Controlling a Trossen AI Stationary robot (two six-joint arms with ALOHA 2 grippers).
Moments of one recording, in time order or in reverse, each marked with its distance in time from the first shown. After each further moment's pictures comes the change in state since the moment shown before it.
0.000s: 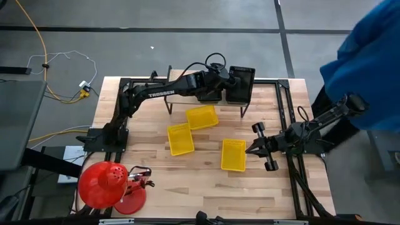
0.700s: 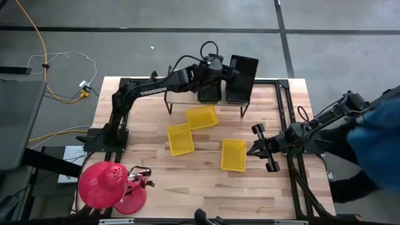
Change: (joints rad) left arm 0.005 -0.080 0.001 0.107 0.009 0.187; right arm 0.000 0.000 0.000 0.000 -0.048 -0.003
